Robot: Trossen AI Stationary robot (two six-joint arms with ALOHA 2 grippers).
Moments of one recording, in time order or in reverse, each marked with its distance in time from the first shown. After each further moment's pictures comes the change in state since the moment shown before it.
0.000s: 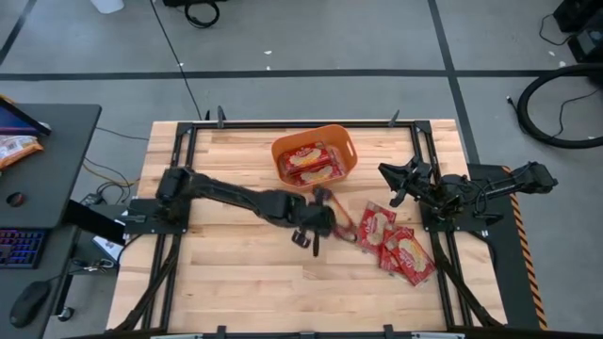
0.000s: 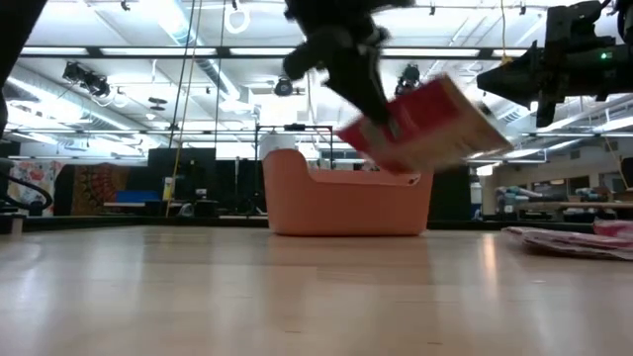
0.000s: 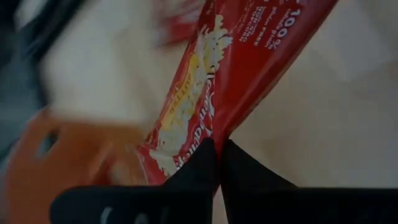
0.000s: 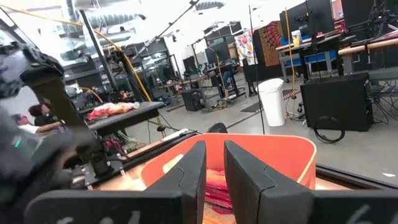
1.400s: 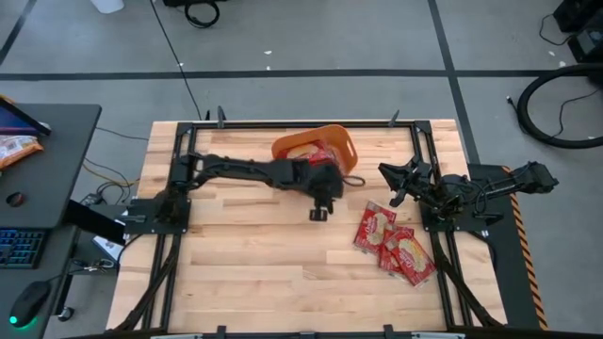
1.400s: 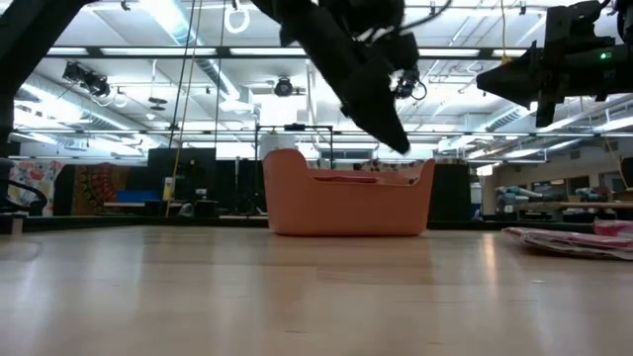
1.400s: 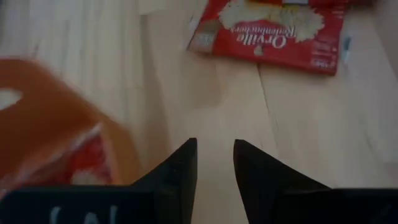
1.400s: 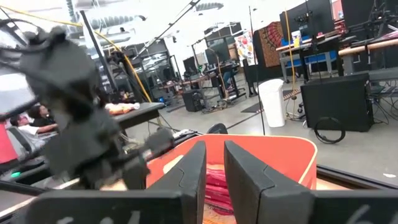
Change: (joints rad) left arm 0.230 0.072 0.003 0.172 0.346 -0.215; right arm 0.000 0.008 0.000 0.009 0.000 0.000
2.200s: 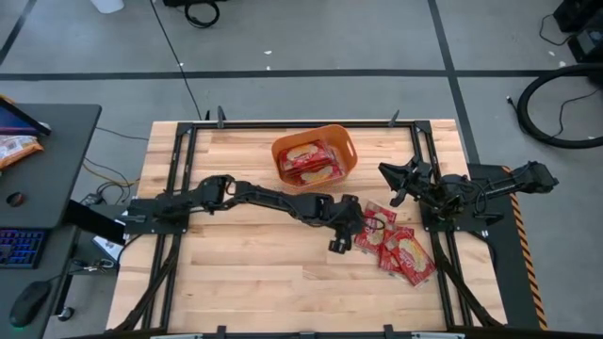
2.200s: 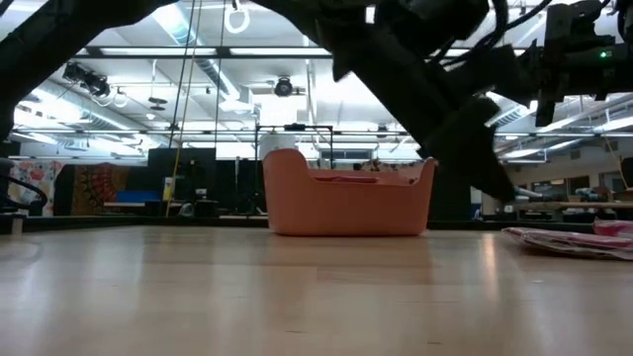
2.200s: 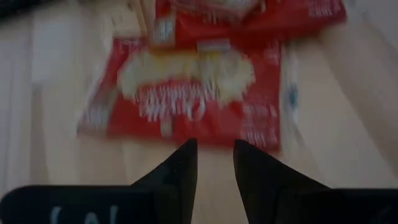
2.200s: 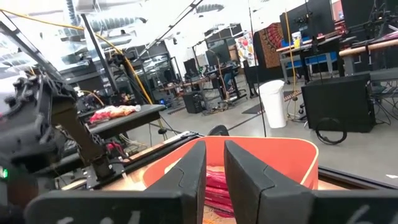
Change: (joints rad) left arm -0.153 0.320 0.256 0.146 -0.009 0.029; right arm 0.000 0.005 0.000 0.016 0.000 0.000
